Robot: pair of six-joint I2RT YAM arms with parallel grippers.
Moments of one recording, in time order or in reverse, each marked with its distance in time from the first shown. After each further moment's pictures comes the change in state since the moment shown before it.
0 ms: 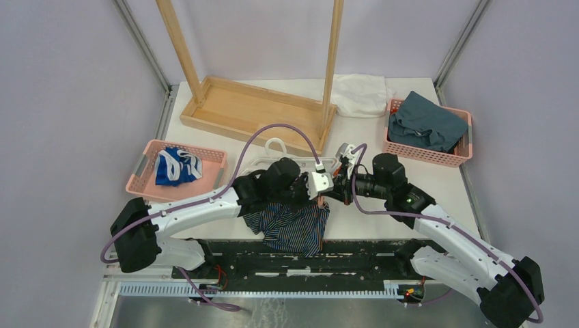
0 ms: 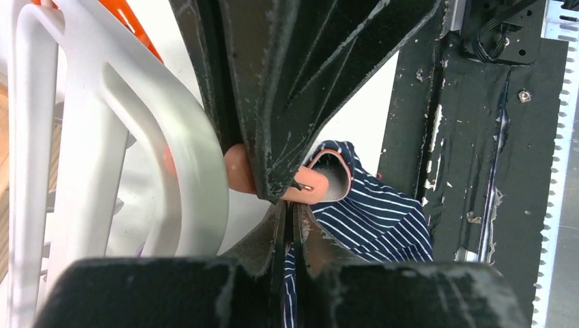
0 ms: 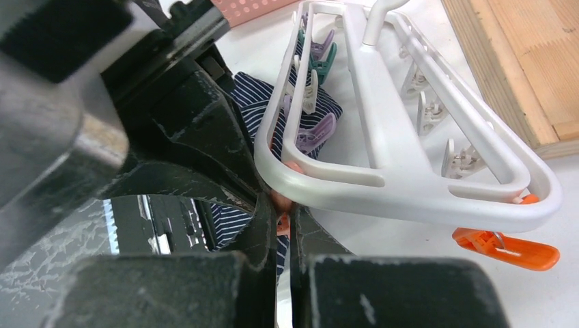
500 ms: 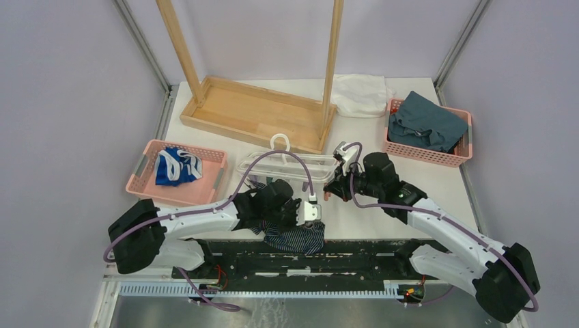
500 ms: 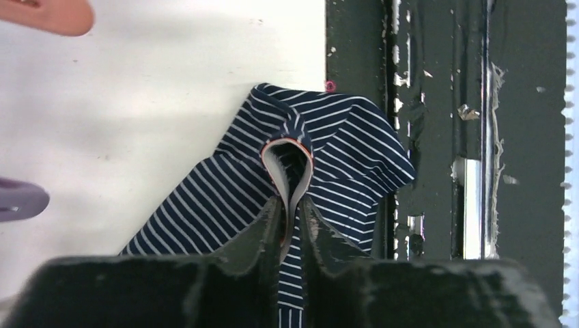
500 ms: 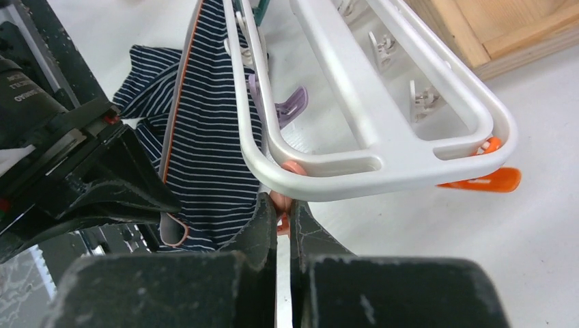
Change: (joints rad) left arm -0.015 -0.031 -0.272 0.099 0.112 0.150; right arm 0.006 0.081 0.001 -0.060 0.236 -0.010
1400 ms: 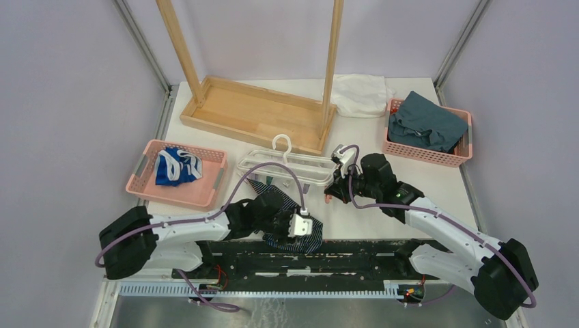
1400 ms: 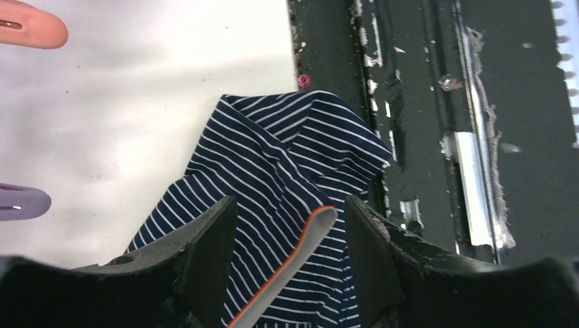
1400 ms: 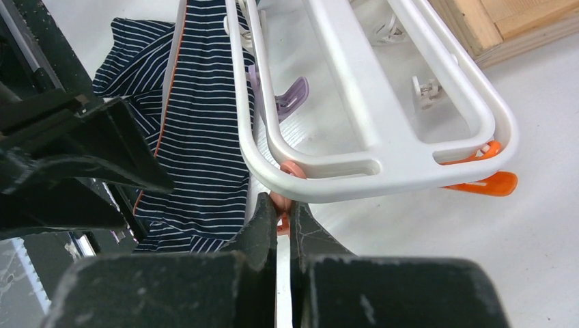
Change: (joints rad) left arm -0.026 -0.048 -0.127 0.114 0.036 0.133; right arm 0.000 0.039 -0.016 -0.005 -0.001 -0.040
